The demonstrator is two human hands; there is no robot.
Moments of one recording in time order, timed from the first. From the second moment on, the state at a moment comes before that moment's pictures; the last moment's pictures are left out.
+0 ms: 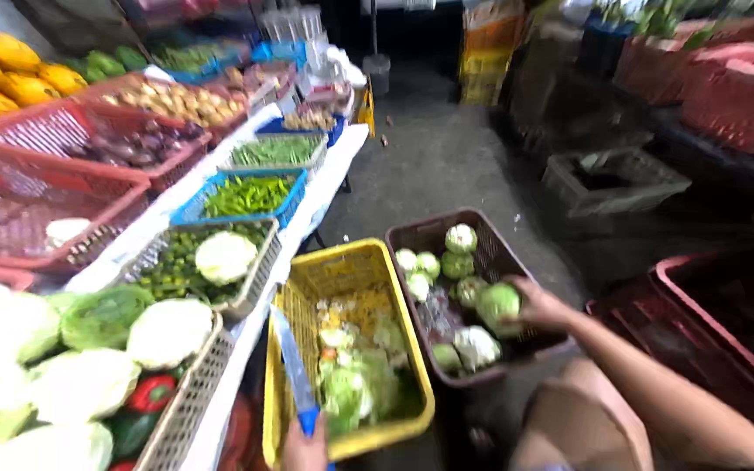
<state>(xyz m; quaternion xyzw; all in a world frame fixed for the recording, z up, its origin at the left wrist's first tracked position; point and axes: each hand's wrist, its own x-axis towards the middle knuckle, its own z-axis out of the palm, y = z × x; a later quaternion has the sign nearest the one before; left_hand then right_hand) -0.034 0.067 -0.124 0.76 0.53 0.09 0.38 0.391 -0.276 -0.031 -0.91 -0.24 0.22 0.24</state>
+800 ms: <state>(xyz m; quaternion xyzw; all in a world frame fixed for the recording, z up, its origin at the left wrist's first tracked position) 0.024 -0.022 0.085 0.88 0.33 0.28 0.19 0.212 -0.107 -0.007 -0.71 -0.24 0.11 0.66</state>
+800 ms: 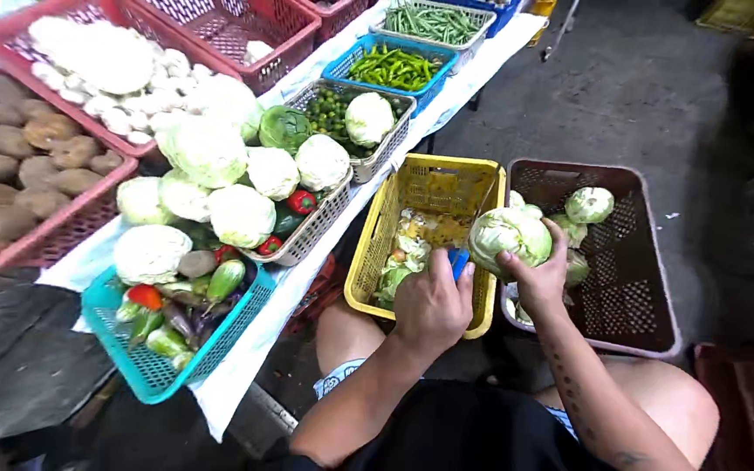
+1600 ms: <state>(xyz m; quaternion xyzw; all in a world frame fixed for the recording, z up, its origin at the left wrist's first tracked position) 0.007 0.009 0.012 0.81 0.42 -0.20 0.36 0.213 -0.082 -0.019 -0.76 -0.30 0.13 0.57</state>
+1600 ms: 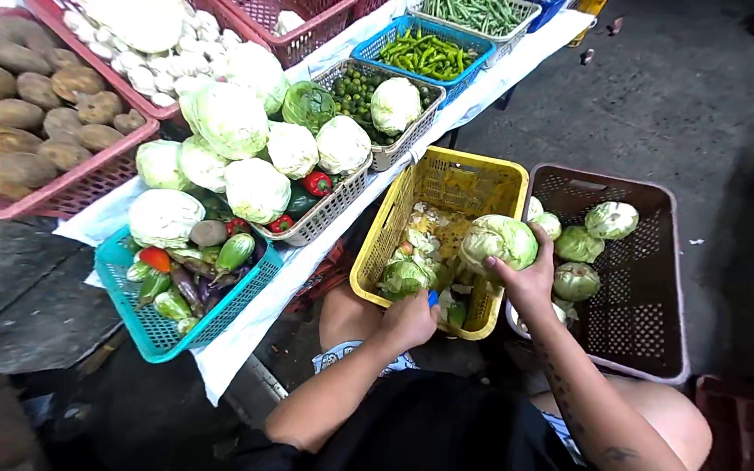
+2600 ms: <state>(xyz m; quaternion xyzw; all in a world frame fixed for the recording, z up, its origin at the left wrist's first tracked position) -0.008 0.006 0.002 0.71 0.37 0.28 0.52 0.199 -0.091 -0.018 -0.19 0.08 0.61 0.76</state>
